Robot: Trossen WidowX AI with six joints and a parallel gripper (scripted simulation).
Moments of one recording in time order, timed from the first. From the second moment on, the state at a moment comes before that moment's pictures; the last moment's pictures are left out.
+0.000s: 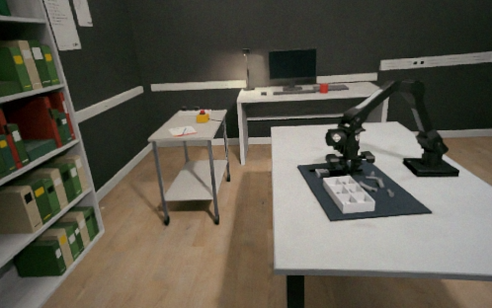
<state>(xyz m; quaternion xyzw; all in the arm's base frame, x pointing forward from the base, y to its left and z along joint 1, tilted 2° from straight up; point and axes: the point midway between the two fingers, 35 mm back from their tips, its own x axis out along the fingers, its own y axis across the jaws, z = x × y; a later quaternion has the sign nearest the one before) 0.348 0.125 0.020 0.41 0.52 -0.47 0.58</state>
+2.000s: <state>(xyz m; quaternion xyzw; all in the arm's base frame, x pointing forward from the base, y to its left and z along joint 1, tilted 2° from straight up) 0.349 0.125 0.020 0.41 0.53 -0.46 0.58</state>
